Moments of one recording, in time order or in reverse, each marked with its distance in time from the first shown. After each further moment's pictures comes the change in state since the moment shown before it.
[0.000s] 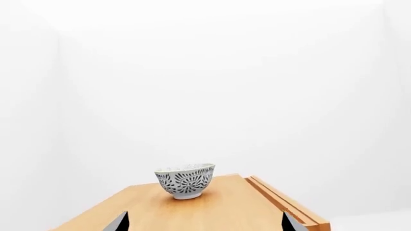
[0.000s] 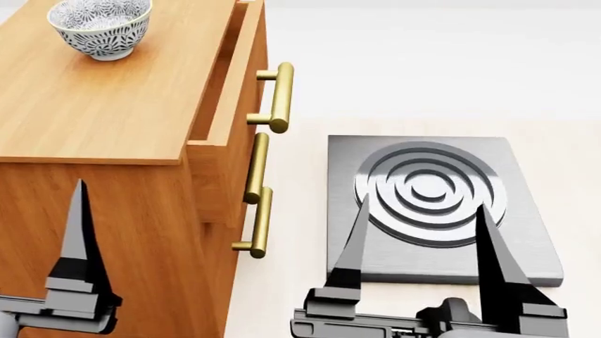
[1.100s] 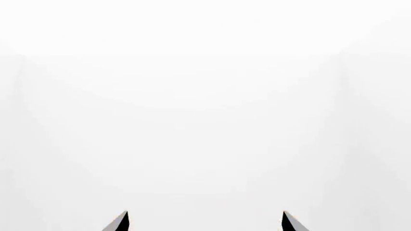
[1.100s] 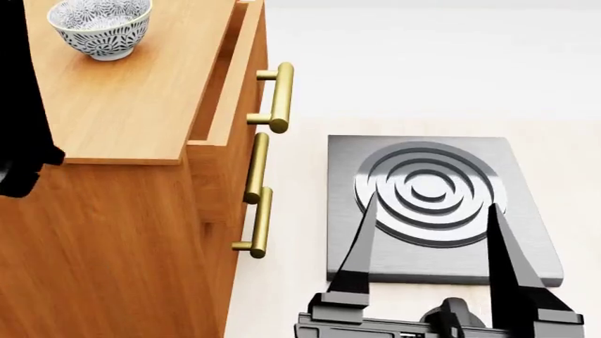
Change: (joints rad) left arm -1.309 -0.588 0.723 0.076 -1.195 0.115 -0.877; right arm -0.009 0.038 -0.002 -0.048 0.027 -0.006 0.035
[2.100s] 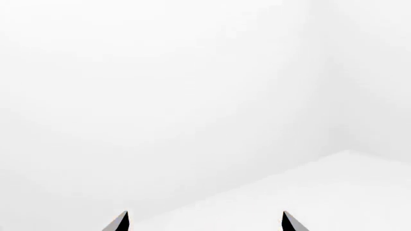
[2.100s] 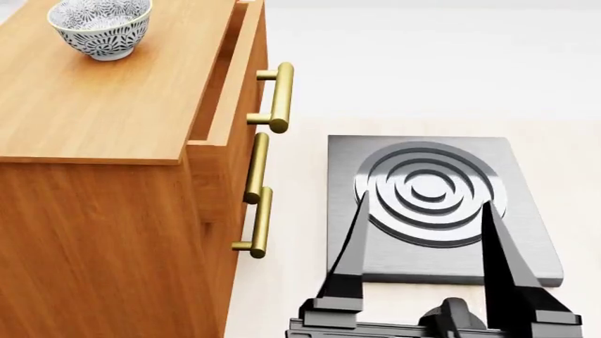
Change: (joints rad) left arm -0.706 0.614 0.183 -1.358 -0.142 -0.392 0.706; right arm 0.003 0.019 -0.023 -0.029 0.019 -0.010 0.015
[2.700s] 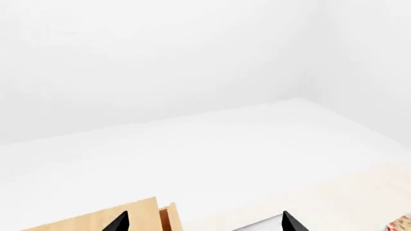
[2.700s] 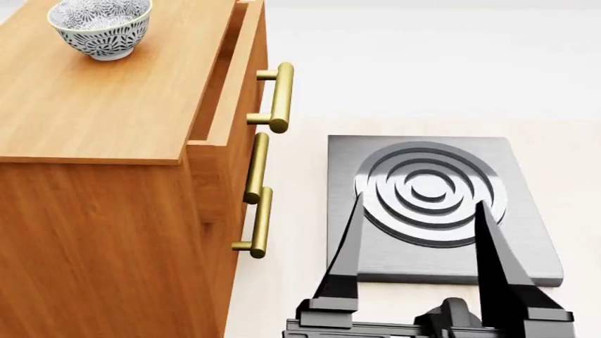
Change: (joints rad) left arm -0.132 0.278 0.465 -0.764 -0.386 -0.077 0.431; right arm 0.006 0.009 -0.014 0.022 0.002 -0.014 -0.003
